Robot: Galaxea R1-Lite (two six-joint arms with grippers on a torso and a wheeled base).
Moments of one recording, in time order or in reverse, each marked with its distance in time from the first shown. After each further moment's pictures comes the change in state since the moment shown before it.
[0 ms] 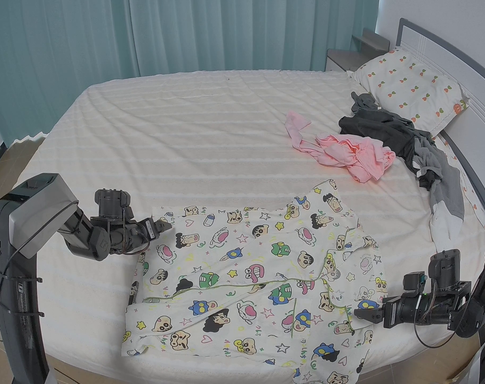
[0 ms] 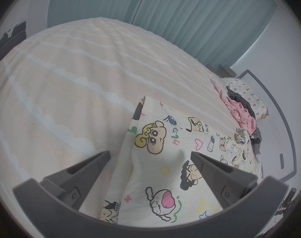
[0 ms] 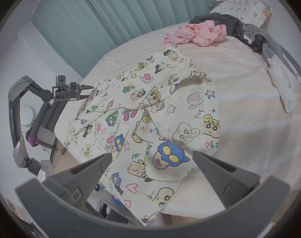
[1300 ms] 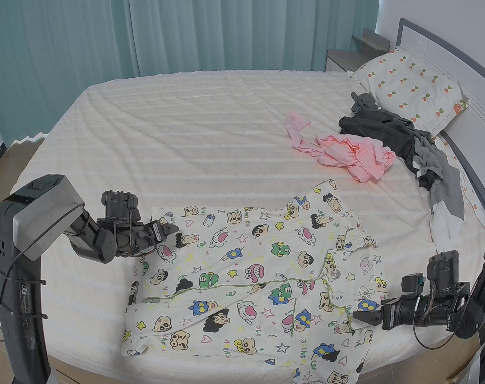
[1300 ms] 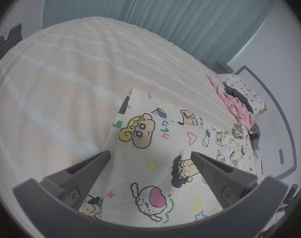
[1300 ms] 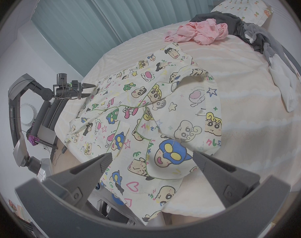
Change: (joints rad) left arm -0.036 0.011 -0.002 -0.002 0.004 0.006; right arm 0.009 0.009 0.003 0.000 0.000 -0.001
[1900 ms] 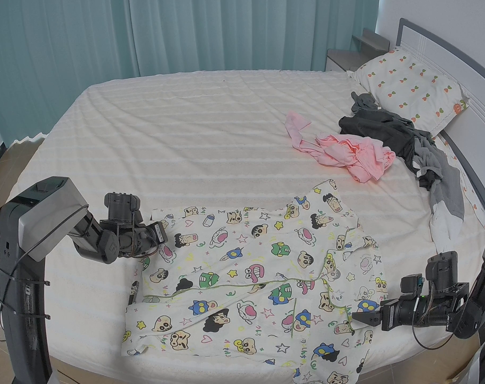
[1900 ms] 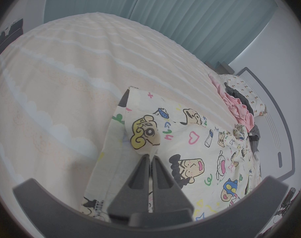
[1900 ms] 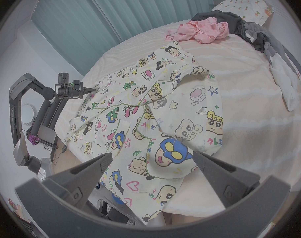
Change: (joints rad) left arm 0.003 0.029 -0.029 0.005 -0.008 -0.028; right arm 0.005 0.009 -0.001 0.000 0.000 0.000
